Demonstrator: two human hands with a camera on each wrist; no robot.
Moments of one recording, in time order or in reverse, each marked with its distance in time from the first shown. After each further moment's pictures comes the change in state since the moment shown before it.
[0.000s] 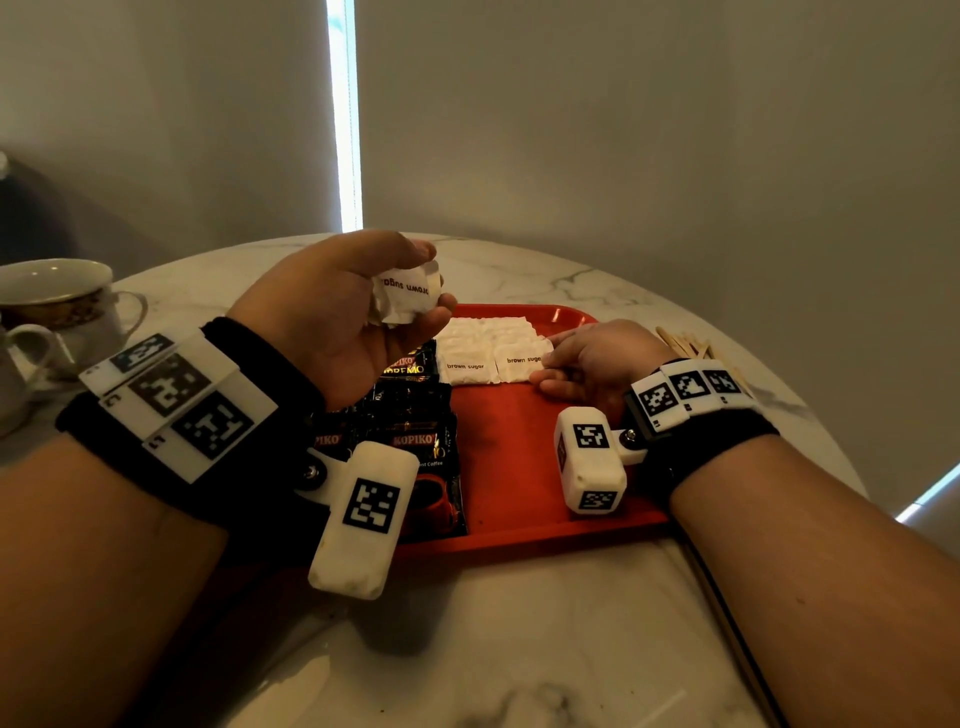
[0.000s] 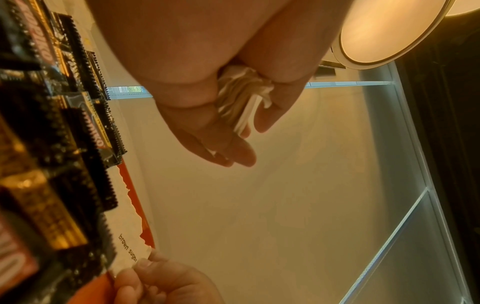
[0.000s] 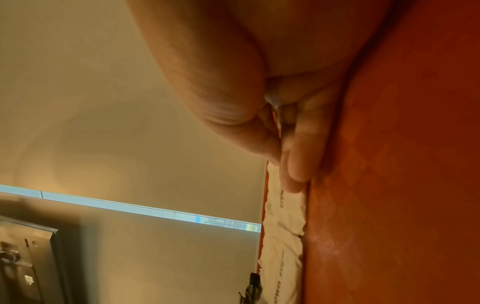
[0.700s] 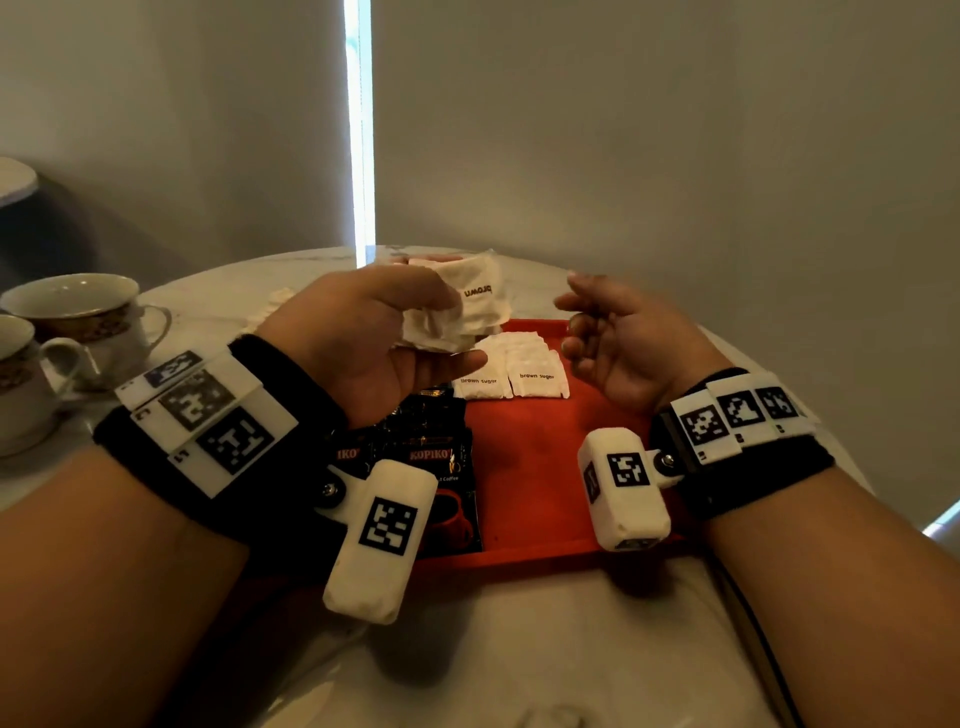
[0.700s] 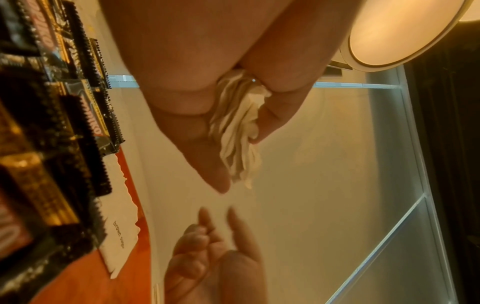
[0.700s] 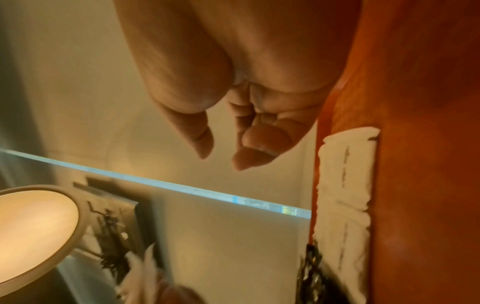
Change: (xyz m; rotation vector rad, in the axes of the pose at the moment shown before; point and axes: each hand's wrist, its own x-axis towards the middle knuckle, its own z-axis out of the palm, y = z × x) left_hand -0.007 -0.001 0.001 -0.002 -0.181 -0.054; right_hand -0.027 -0.020 0.001 0.270 -0.134 -0.245
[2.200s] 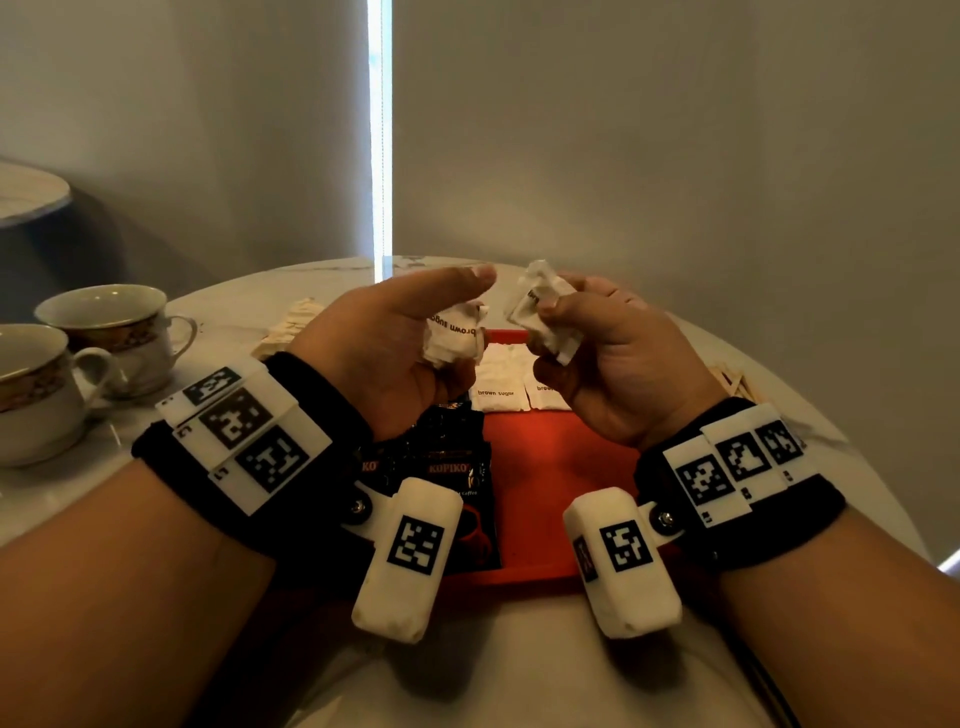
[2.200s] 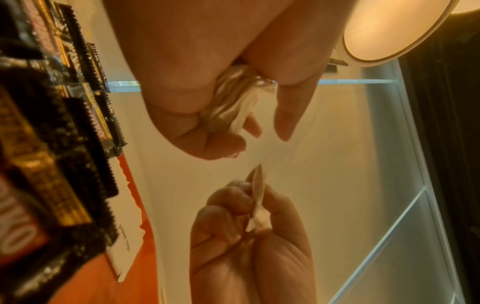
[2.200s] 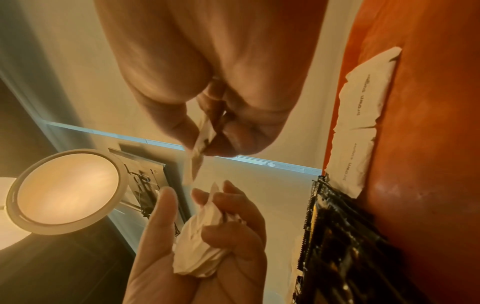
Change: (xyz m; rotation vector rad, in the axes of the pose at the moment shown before) left_hand 0.009 -0.003 -0.008 0.066 0.028 0.042; right_hand -0.032 0.001 0.044 0.211 -0.245 -0.227
